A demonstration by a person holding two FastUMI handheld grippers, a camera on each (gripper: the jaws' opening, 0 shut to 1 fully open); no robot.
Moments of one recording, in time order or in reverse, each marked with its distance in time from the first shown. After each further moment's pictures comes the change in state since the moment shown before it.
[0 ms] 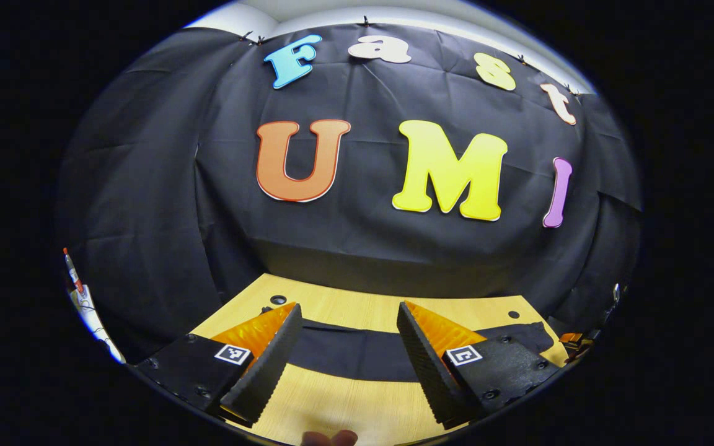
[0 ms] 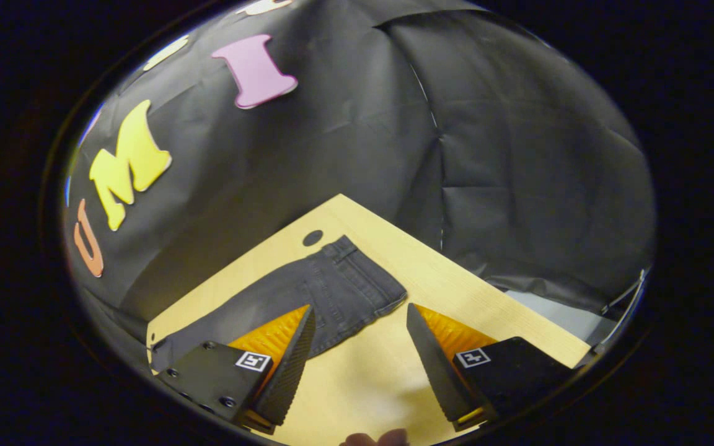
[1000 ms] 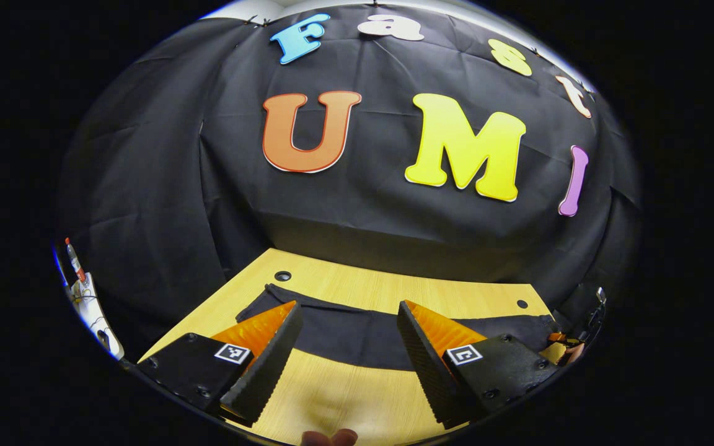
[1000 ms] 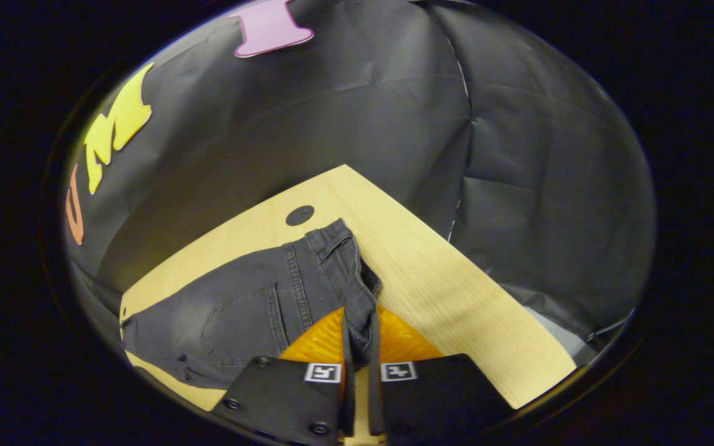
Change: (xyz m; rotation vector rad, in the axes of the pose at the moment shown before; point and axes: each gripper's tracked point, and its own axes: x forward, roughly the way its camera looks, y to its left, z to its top) left arm 0.020 0.008 -0.031 -0.043 0.117 0.039; right arm 0.058 0.012 -0.006 -0.191 0.114 -0.017
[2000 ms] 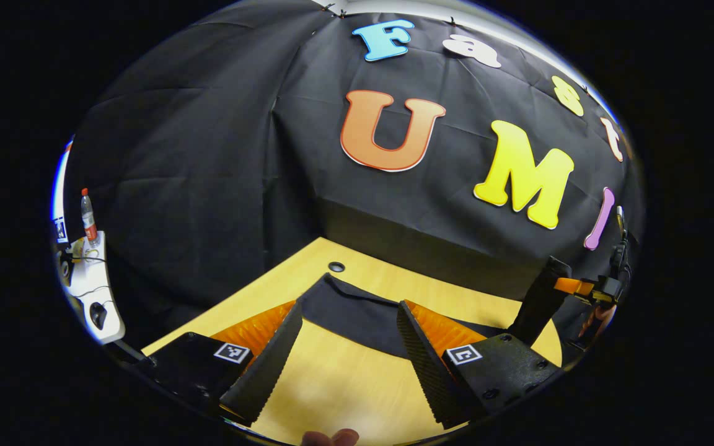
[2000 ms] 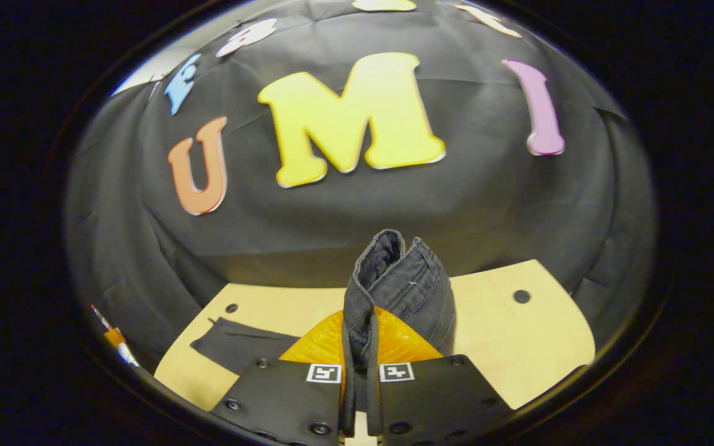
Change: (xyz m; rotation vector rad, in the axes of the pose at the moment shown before) left arm -0.036 0.156 -0.027 -0.154 -0.018 0.123; right arm -0.191 0.406 -0.016 -0.369 -0.191 0.447
